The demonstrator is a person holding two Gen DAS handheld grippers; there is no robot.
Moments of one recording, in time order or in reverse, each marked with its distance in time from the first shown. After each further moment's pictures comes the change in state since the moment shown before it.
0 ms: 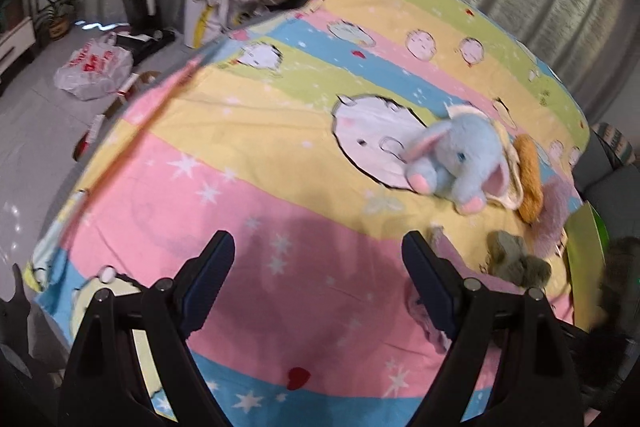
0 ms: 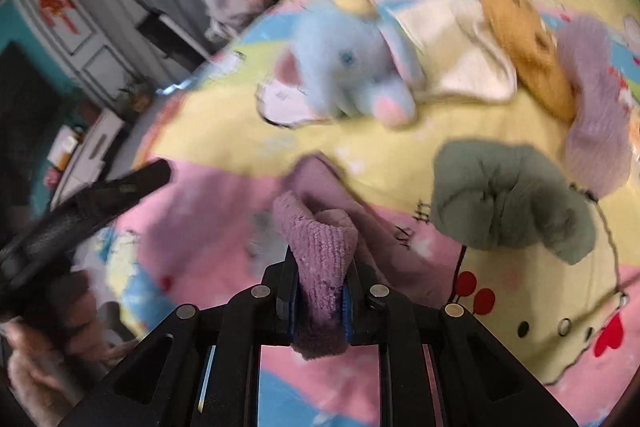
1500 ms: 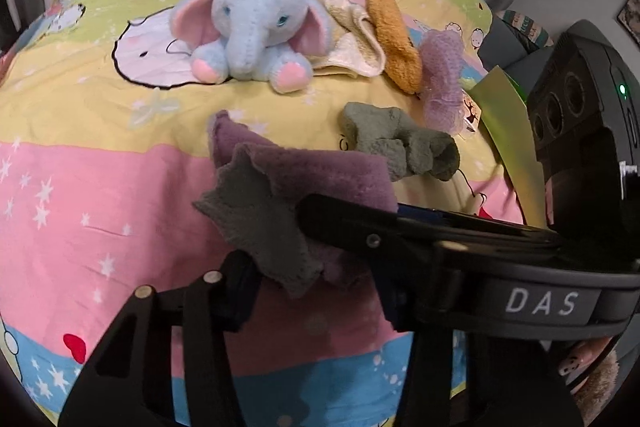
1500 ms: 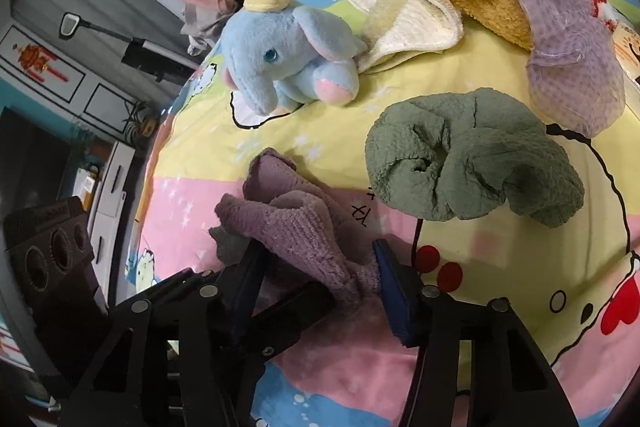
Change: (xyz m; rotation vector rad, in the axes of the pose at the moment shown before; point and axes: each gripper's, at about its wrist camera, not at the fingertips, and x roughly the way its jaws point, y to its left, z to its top) left arm 0.037 -0.105 -0.053 0.285 0.236 -0.306; right arm -0.009 -0.045 -0.002 0.208 0.068 0.112
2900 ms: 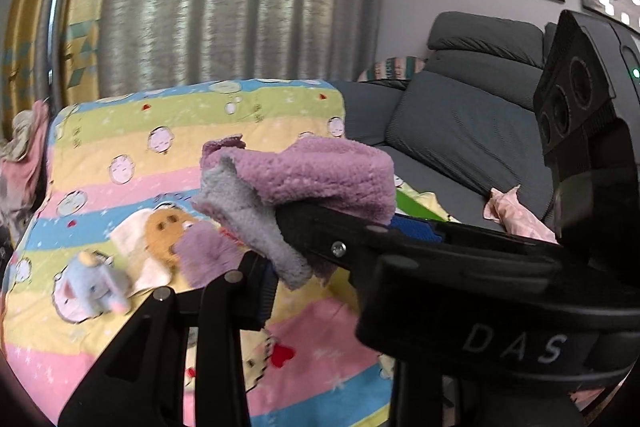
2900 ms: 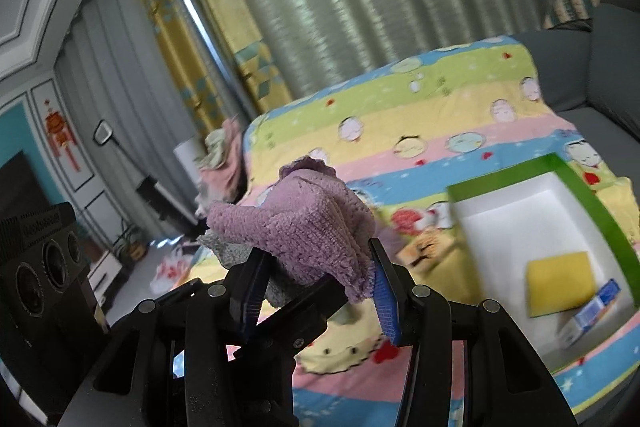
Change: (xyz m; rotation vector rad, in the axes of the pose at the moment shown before) left arm -0.074 -0.243 0.010 0.480 -0.459 -0.108; right arm -0.265 -0.028 -0.046 -0.080 -0.661 -0.099
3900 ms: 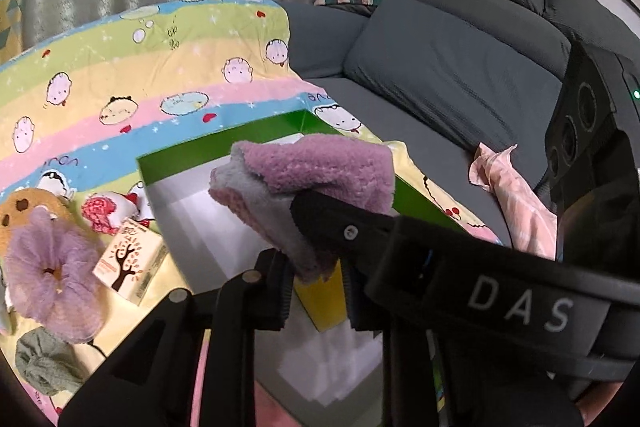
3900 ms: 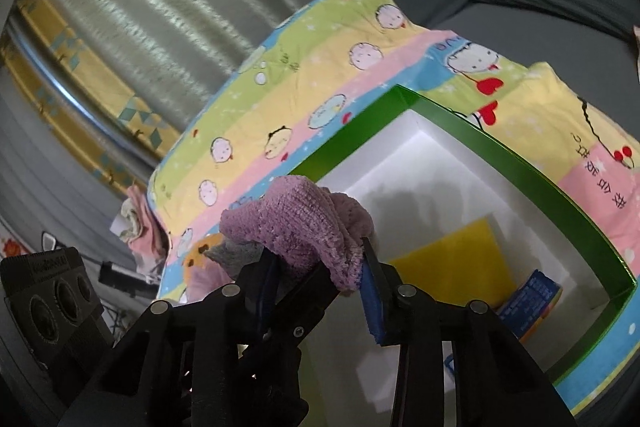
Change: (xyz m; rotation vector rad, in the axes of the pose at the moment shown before) left arm 0.180 -0.068 -0.006 -0.019 0.262 -0.150; right arm 0.025 -0.197 -0.006 0.433 0.025 -0.167
